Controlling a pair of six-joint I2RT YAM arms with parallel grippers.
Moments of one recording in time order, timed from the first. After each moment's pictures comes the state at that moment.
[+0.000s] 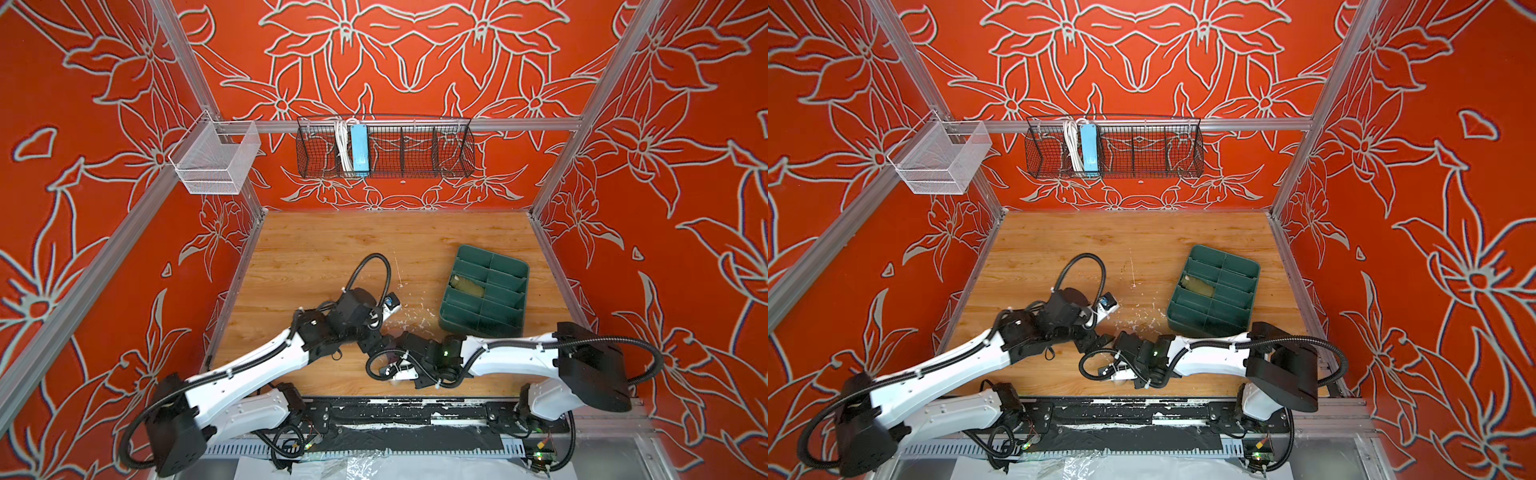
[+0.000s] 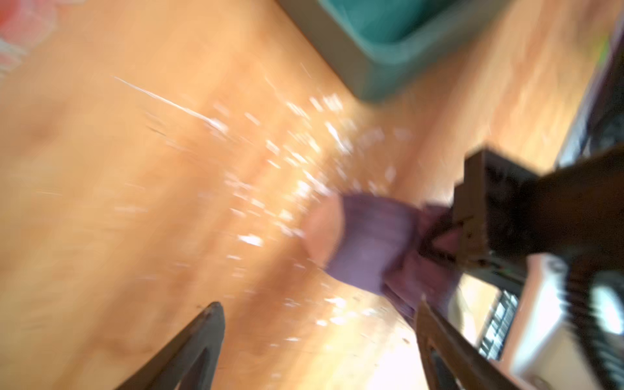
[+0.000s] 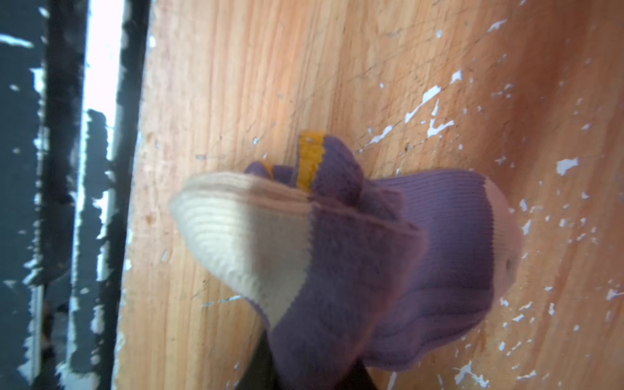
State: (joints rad) left arm -0.80 0.98 0.77 -0.55 -0.03 0.15; right arm 1.21 1.55 0.80 -0.45 0.08 -0.58
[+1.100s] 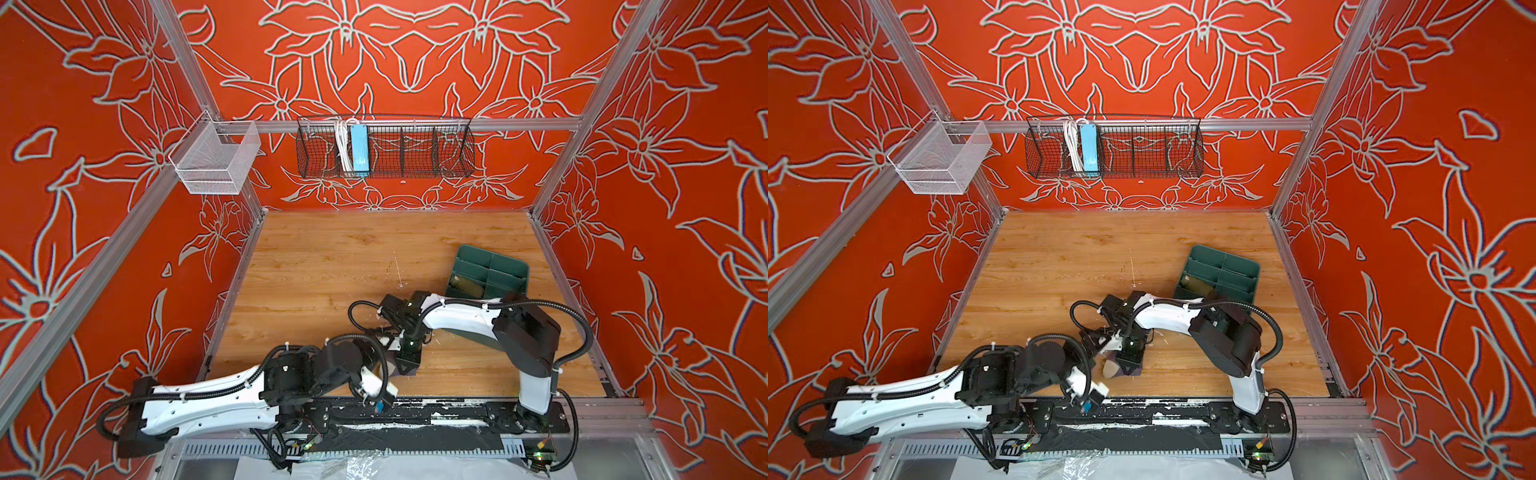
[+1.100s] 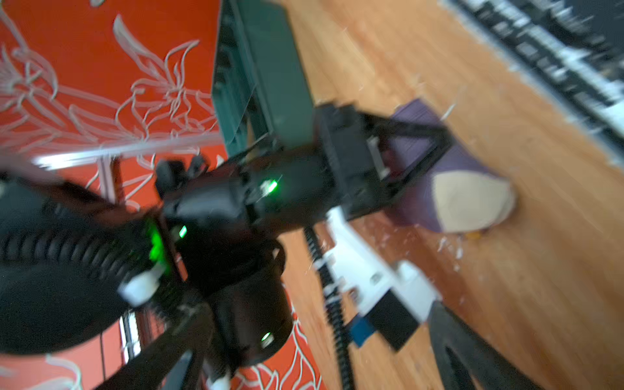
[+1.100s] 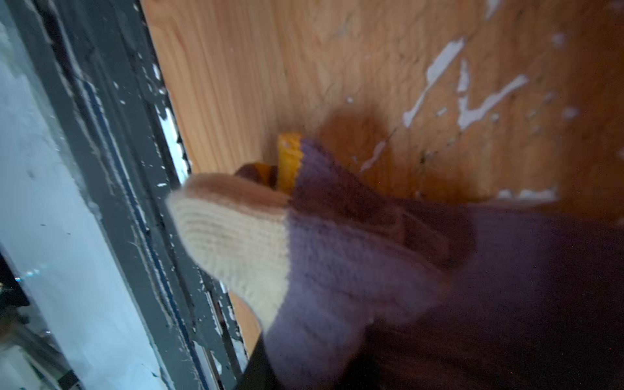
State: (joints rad) left arm -1.30 0.73 0.53 -0.50 -0.33 1.36; right arm 0.99 1.92 1.25 -0.91 -0.47 -0.32
